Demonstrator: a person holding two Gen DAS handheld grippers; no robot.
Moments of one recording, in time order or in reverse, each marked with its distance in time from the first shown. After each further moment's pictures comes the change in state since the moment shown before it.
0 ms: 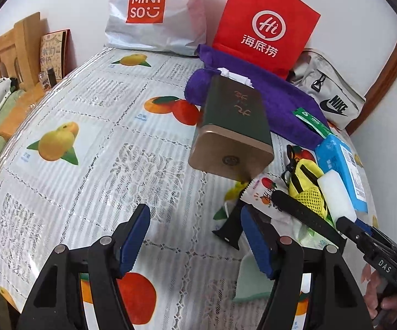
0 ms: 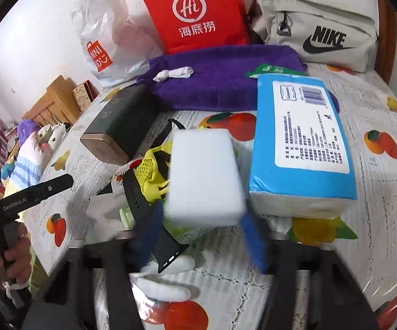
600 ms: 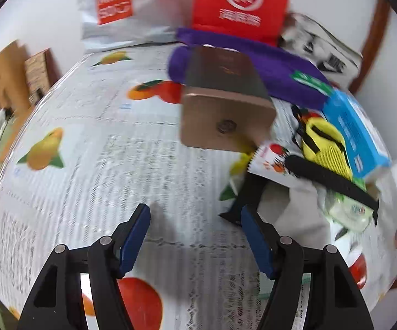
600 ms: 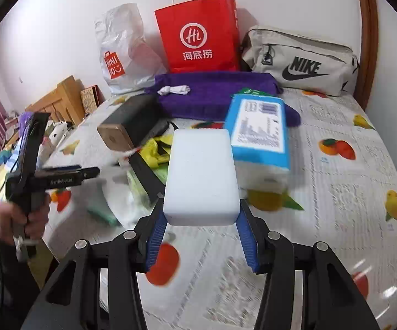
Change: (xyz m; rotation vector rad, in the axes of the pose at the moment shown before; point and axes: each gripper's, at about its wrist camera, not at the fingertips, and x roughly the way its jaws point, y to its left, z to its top) left arm 0.027 -0.019 -0.018 0.208 0.034 0.079; right arm -0.076 -0.019 -0.051 -0.097 -0.101 -0.057
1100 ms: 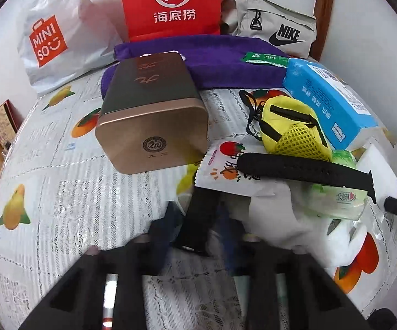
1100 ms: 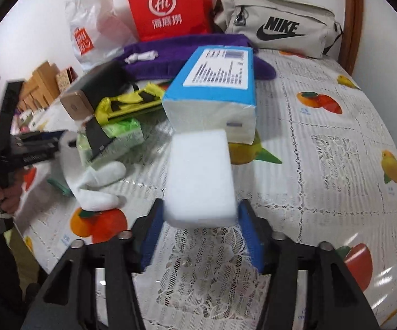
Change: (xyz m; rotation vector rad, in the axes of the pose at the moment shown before) left arm 0.012 -0.038 0.009 0.245 -0.030 -0.059; right arm 0.040 -0.025 -0.028 0.031 0.122 -0.103
